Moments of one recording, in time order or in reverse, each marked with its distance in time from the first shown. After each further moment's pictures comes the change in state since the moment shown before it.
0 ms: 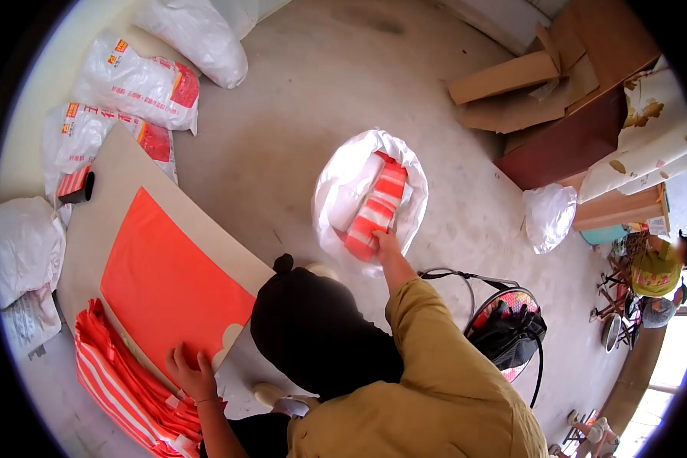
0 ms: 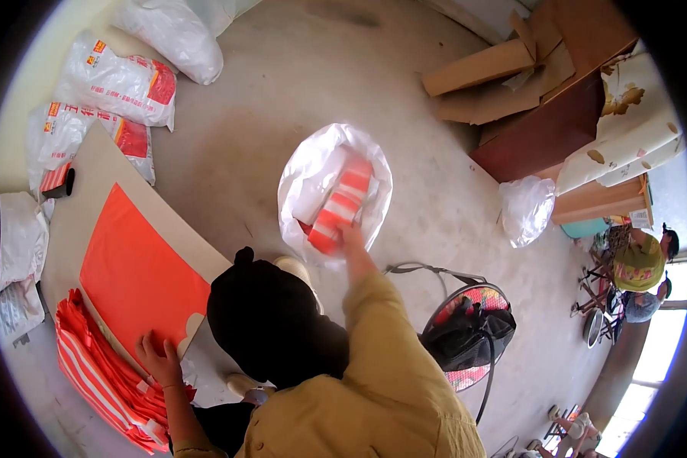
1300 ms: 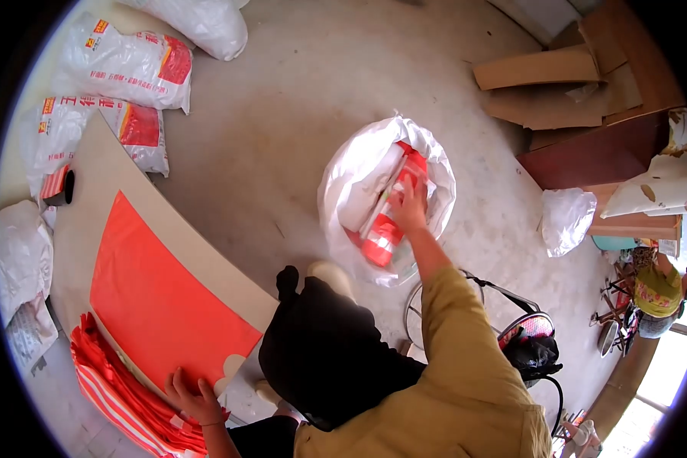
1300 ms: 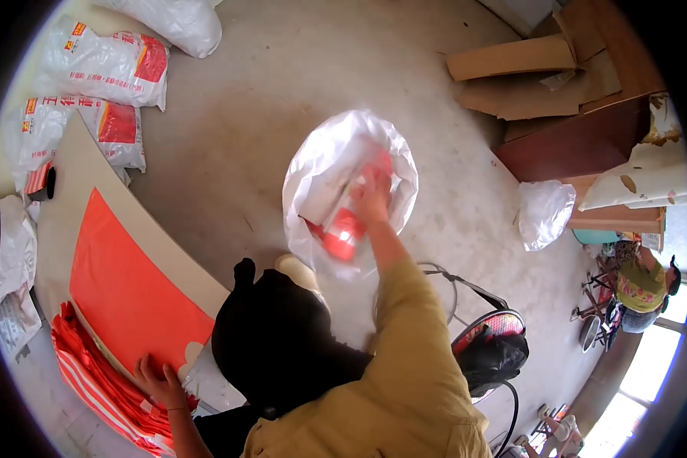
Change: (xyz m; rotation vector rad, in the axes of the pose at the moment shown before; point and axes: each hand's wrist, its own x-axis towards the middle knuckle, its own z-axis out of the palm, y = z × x) left_hand -0.004 -0.010 -0.003 0.074 -0.008 0.032; right_hand 0.035 -0.084 0.037 -1.446 0.009 -0.787
